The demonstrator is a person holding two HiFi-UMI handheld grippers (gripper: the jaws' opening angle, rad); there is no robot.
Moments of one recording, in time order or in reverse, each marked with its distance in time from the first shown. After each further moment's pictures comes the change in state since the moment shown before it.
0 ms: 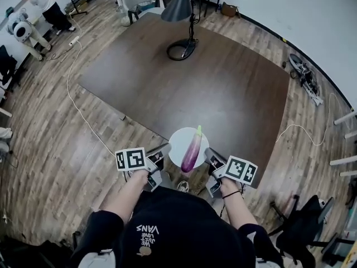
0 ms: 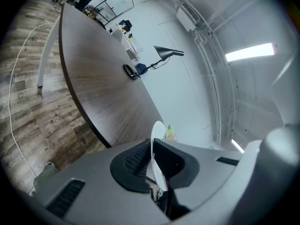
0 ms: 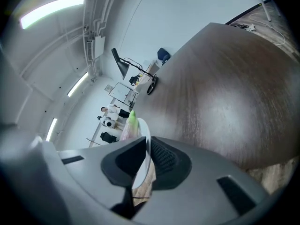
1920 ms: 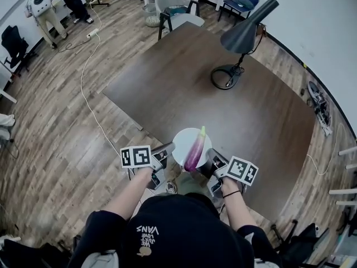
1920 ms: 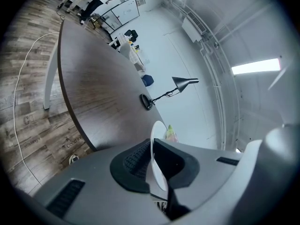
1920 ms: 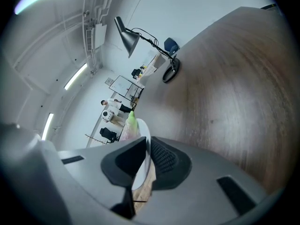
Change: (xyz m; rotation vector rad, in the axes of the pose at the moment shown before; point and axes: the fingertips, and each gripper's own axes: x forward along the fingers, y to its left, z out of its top) left arm -0.078 0.117 0.210 -0.029 -0.088 0.037; right arm 0.234 0.113 0.023 -0.039 0.070 0.004
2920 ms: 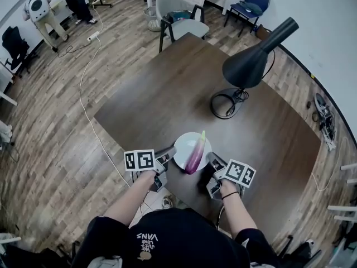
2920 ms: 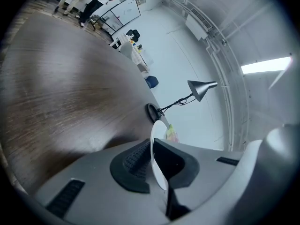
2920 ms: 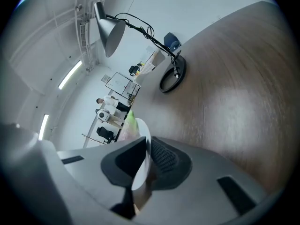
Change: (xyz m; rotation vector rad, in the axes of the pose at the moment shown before) left arm 0.107 0.036 0.113 0.006 -0.006 0.060; right arm 0.107 -0.035 0.121 -0.006 0.048 -0.021
